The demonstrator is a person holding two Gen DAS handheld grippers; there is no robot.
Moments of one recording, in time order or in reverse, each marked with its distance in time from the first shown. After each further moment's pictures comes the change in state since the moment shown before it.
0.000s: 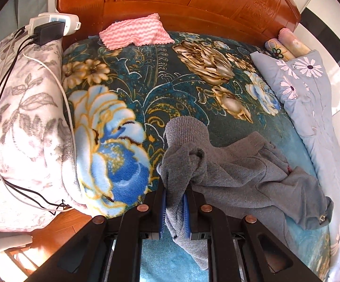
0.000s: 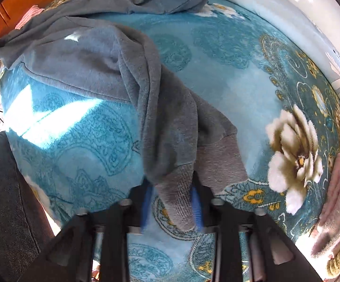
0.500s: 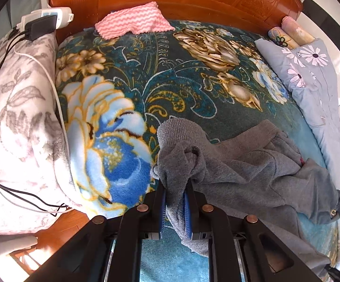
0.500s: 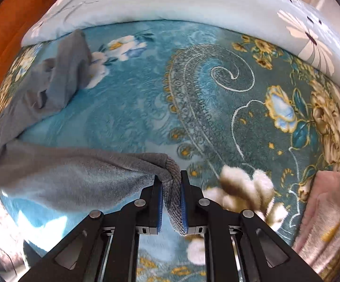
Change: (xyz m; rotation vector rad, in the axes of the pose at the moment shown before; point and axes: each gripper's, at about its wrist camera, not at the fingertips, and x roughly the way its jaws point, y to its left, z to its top) left arm 0.032 0.004 -0.006 0.027 0.062 0.046; right arm 0.002 -0.164 0.138 0.422 0.002 0.042
